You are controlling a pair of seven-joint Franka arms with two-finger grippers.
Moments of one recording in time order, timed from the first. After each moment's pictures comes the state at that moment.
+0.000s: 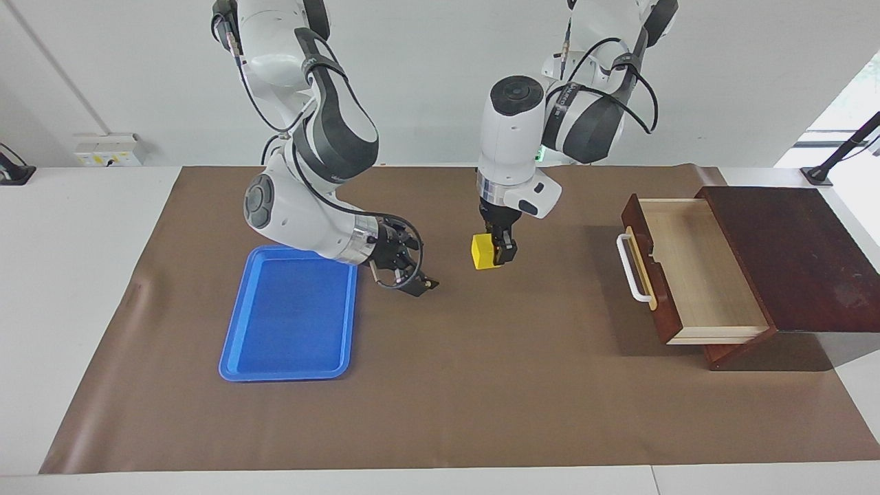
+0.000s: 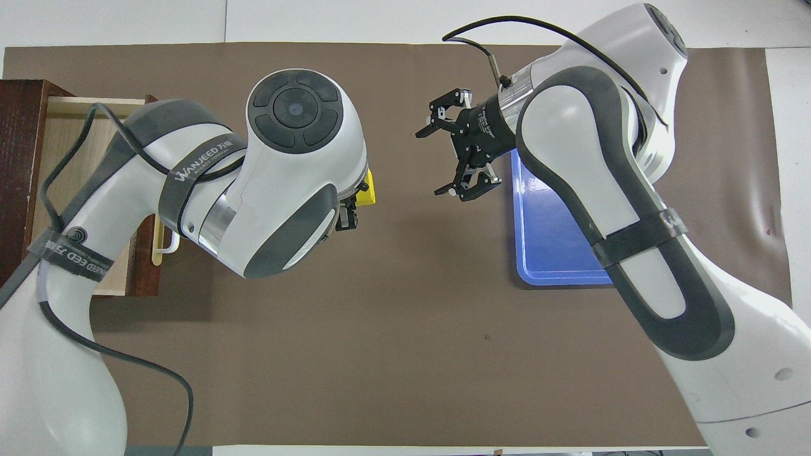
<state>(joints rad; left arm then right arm) -0.15 0.36 -0.55 -1.48 0.24 1.81 -2.37 0.35 0.50 -0.06 -1.36 0.77 1.80 1.35</state>
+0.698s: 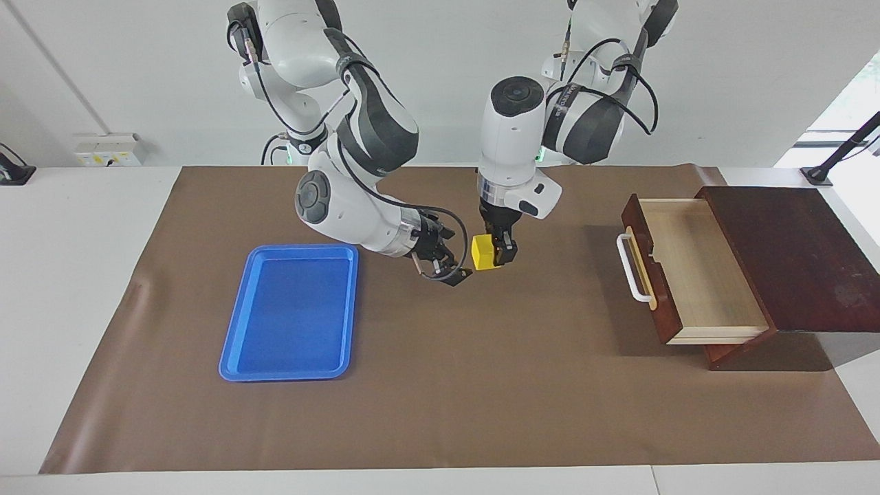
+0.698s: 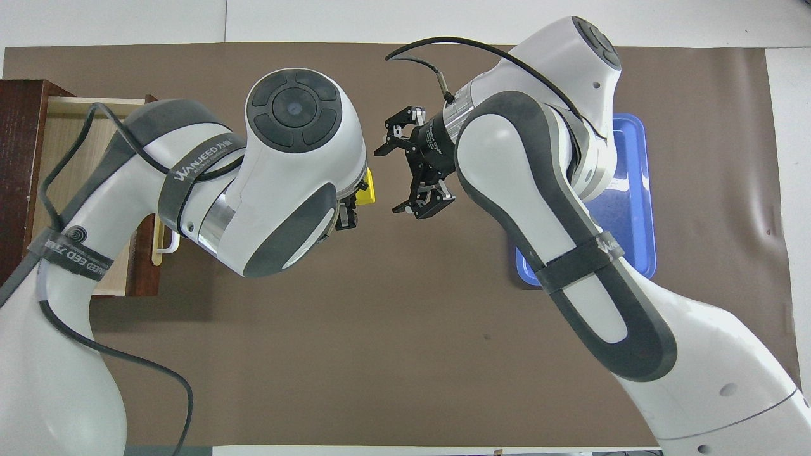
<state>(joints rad) -0.15 0.36 -0.55 -1.48 0.24 1.81 -2.37 0.44 0.52 -0.06 -1.33 0.77 1.82 1.47</state>
